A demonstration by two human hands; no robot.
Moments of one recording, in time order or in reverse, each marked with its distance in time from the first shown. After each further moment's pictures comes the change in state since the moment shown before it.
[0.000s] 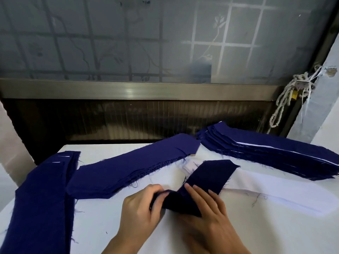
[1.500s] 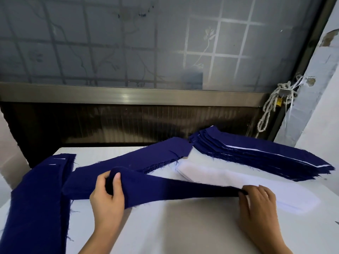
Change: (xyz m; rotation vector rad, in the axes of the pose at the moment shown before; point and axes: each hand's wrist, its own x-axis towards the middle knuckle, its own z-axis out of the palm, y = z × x) left_hand 0.006 -0.025 -0.023 -0.097 0.283 -0.766; right_hand -0.043 0.118 -0.016 -0.145 0.397 0.392
